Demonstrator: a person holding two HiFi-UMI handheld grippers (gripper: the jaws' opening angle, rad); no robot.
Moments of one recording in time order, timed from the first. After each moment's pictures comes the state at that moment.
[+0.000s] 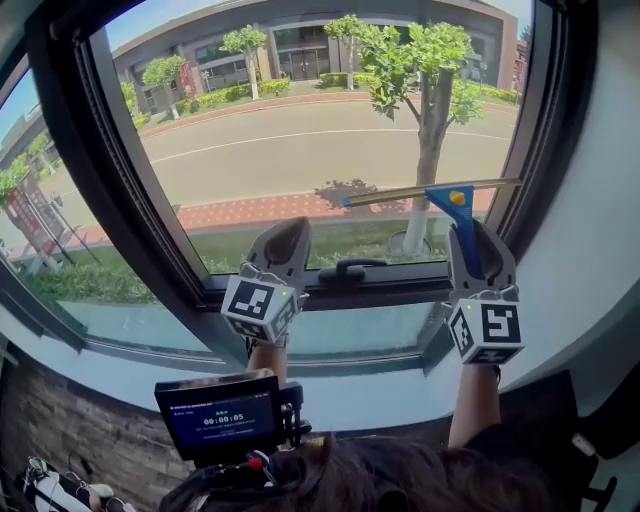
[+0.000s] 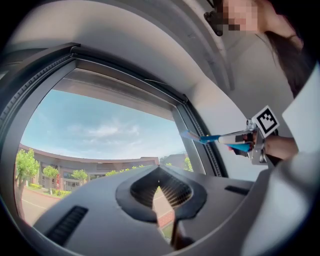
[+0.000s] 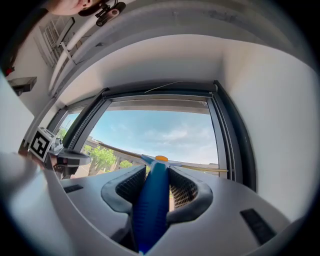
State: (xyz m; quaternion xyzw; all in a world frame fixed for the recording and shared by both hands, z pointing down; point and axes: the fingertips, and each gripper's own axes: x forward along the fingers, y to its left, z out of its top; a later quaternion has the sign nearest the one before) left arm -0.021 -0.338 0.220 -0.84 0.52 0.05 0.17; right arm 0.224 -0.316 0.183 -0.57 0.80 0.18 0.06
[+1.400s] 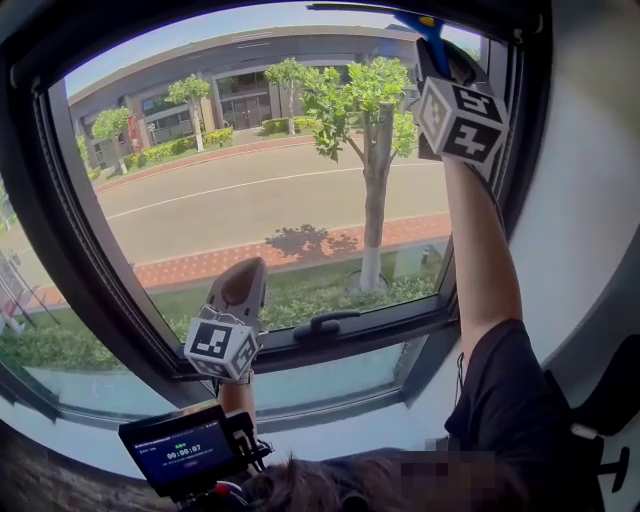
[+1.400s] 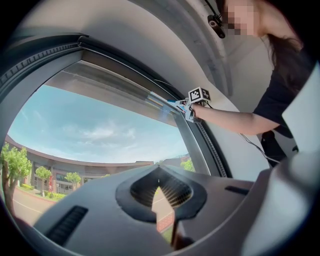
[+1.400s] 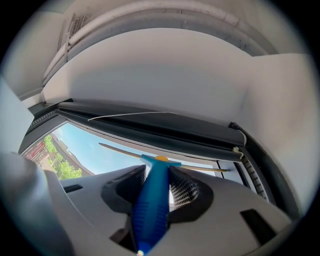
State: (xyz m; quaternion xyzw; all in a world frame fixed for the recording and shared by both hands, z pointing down) left arm -0.003 -0.342 0.220 -0.85 0.49 0.06 0.18; right arm 0.277 -0.389 -0.124 -0.62 0.68 0.34 0.22
